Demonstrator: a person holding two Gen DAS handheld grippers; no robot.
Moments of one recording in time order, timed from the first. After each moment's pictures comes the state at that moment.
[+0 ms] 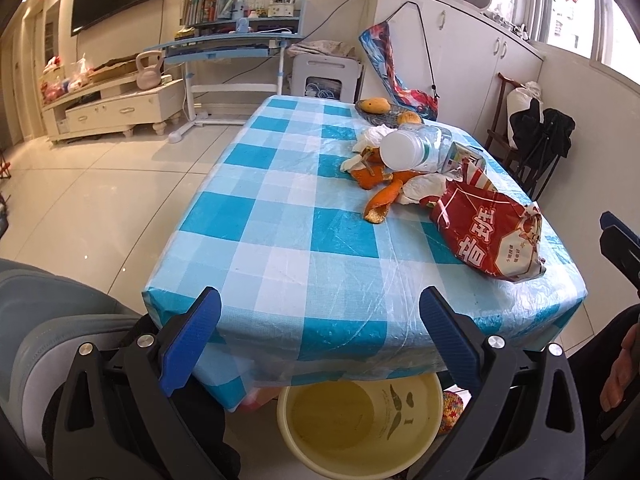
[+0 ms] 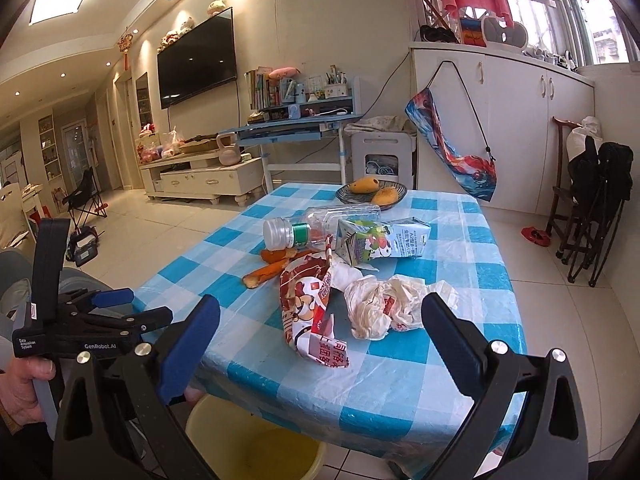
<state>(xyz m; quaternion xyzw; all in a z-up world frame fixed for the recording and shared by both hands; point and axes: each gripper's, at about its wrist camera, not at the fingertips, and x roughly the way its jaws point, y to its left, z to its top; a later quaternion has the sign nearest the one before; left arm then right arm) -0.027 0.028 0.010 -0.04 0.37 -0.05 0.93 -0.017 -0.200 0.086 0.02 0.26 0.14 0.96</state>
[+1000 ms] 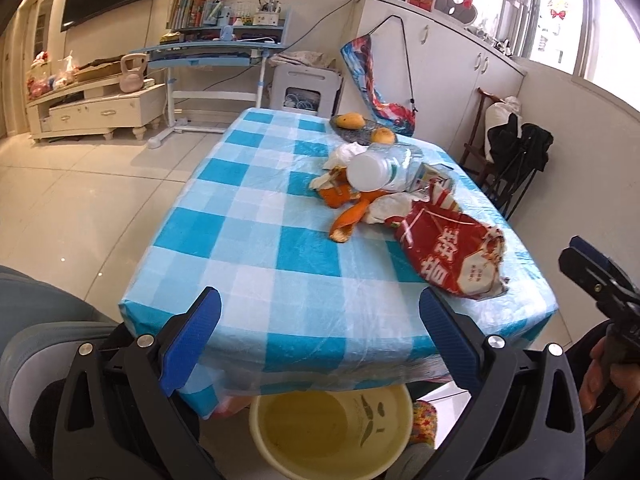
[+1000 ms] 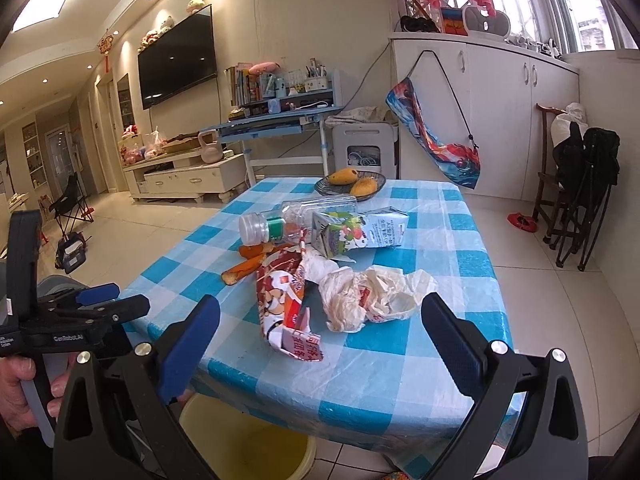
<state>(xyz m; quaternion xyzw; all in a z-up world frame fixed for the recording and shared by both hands) -0.025 0.014 0.023 -0.07 0.35 -0.11 0.93 -0.013 -0.216 0.084 0.03 0.27 0.11 0.95</state>
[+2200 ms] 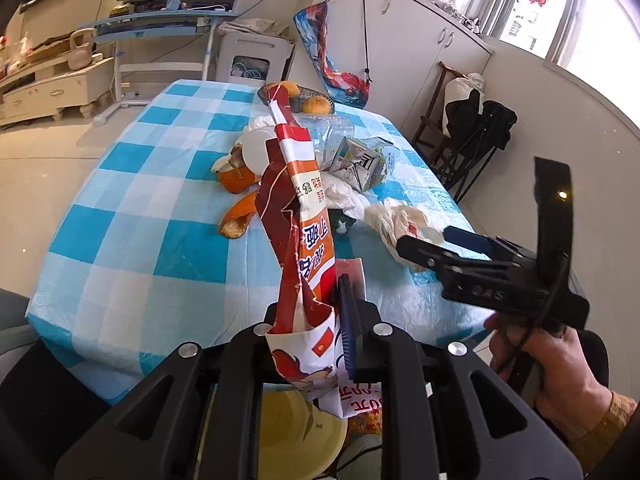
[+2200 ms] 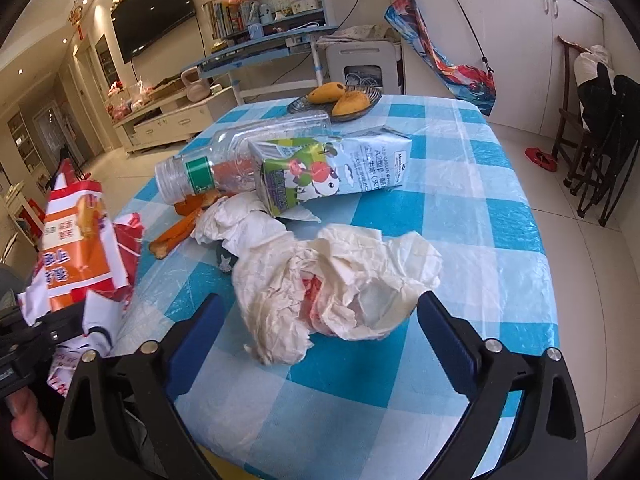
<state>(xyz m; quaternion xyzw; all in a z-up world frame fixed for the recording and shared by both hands) 0.002 -0.041 0.019 -0.08 0.40 -0.19 0.89 0.085 -0.234 0.024 0.04 0.42 0.13 0.90</state>
